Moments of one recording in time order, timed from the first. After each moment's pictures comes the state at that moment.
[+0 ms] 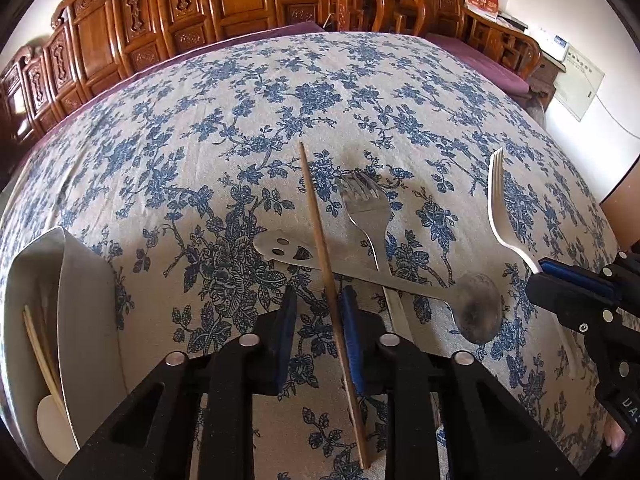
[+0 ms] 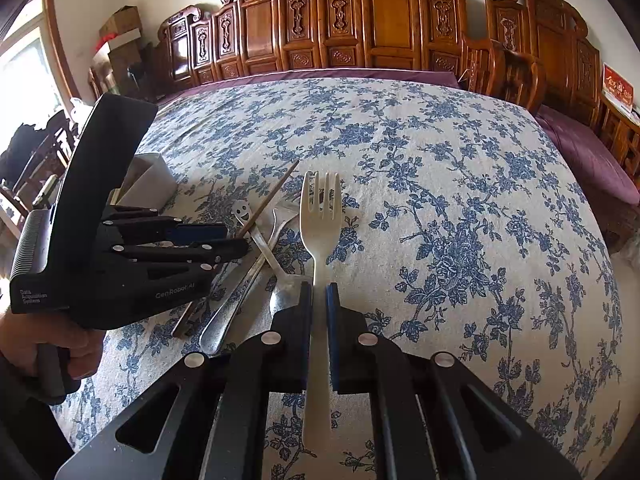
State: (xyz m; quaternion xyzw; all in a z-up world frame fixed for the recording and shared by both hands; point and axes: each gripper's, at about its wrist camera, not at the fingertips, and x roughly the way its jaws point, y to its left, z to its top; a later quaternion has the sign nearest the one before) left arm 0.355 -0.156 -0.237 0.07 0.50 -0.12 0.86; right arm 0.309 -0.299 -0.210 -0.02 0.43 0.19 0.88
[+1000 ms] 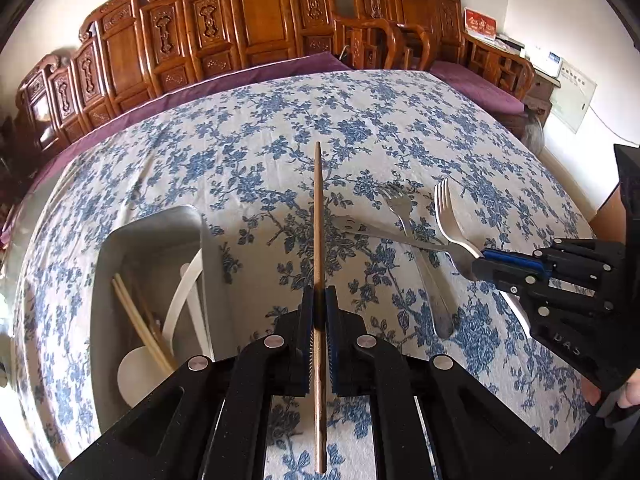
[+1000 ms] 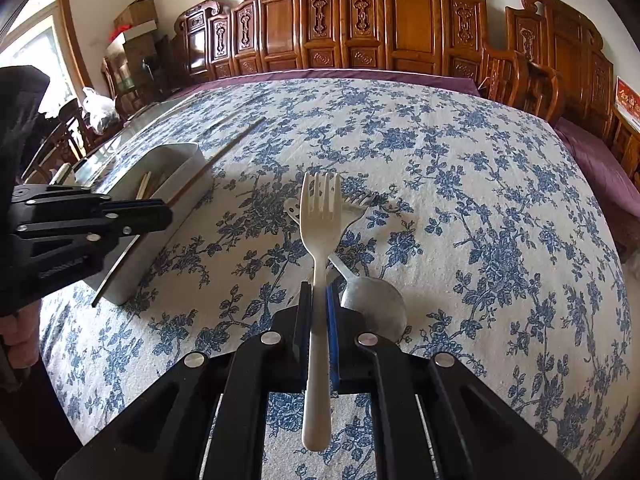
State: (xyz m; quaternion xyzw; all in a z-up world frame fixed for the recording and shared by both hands) left arm 0.291 -0.093 -0.174 0.07 0.45 -0.11 0.88; right arm 0.294 -0.256 -0.204 -0.03 0.43 0.21 0.88
